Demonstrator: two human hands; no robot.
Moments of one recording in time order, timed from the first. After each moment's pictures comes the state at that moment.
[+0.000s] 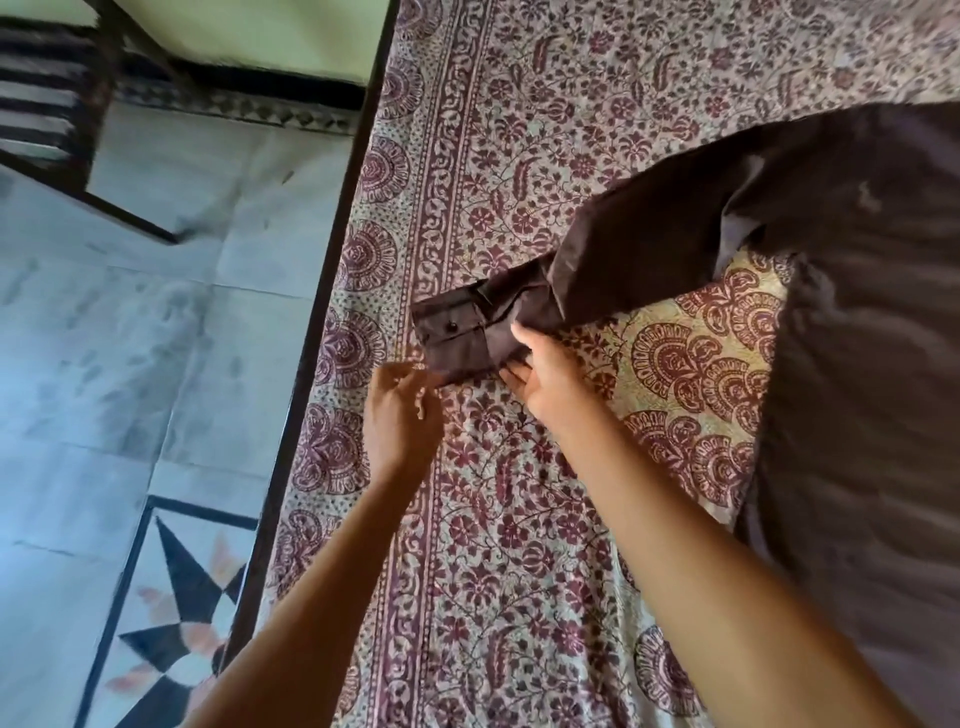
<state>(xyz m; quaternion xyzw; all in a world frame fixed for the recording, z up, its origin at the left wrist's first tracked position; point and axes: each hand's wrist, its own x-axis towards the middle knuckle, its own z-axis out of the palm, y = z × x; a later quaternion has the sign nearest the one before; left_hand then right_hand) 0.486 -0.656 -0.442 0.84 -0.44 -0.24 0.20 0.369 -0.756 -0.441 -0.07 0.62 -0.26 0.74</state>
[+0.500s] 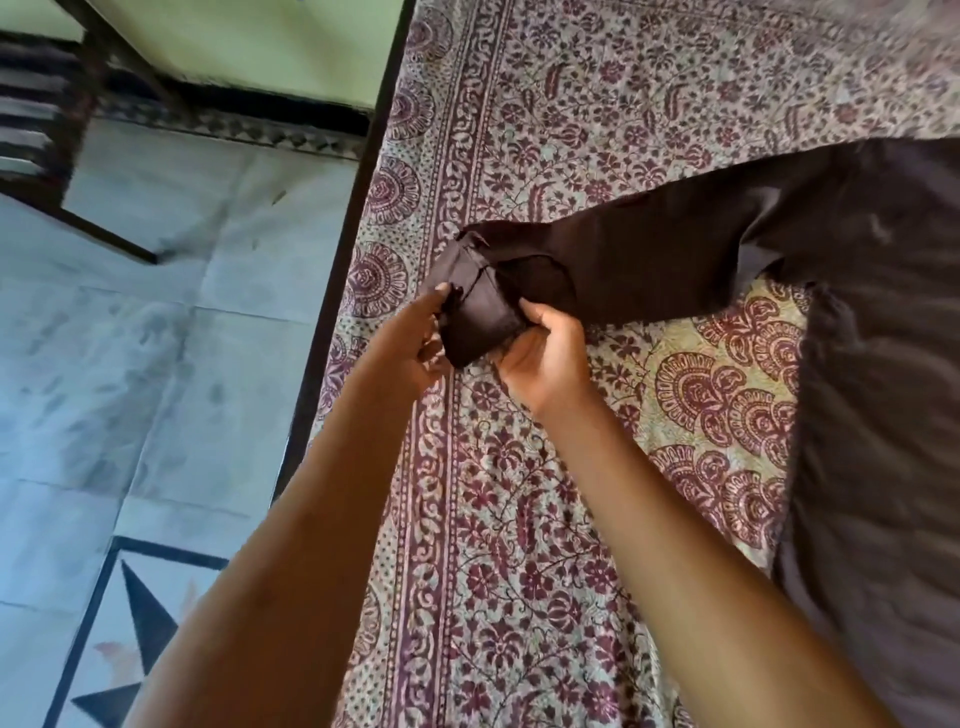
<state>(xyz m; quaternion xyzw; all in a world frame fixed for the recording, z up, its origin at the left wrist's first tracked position) 0.527 -0.767 -0.420 0.63 0.05 -0.64 0.44 0.408 -0.786 -0.431 0.02 0.44 -0.40 0.80</state>
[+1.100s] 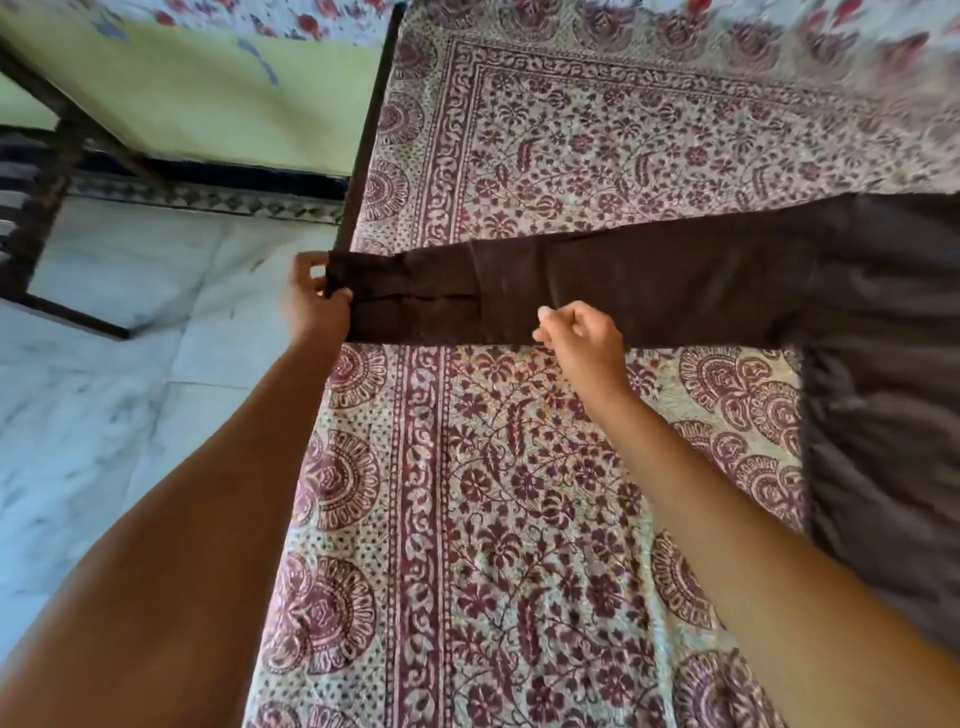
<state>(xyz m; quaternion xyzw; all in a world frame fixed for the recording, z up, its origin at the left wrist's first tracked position) 0.625 -0.870 -0.478 0.81 -0.30 -0.32 0.40 0.369 -0.866 -0.444 -0.52 0.68 -0.28 0.44</state>
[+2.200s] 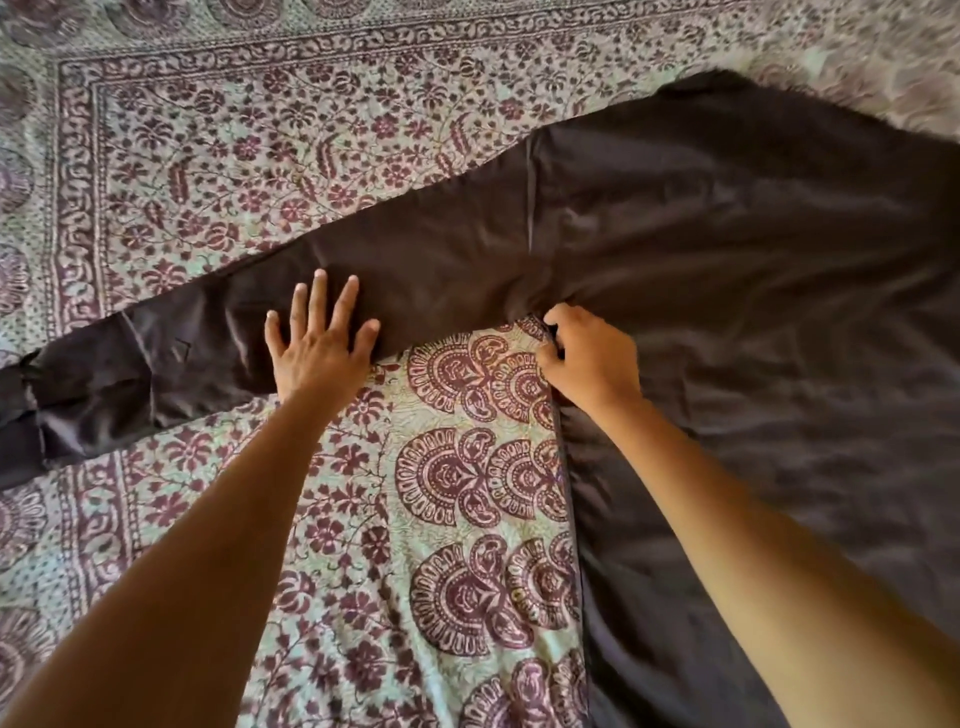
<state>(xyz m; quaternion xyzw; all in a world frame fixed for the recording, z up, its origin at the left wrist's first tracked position) 0.339 -0.923 -0.511 0.70 -0.69 -0.17 0.00 0.075 -0.882 -0.478 -0.67 0.73 -0.05 0.11</state>
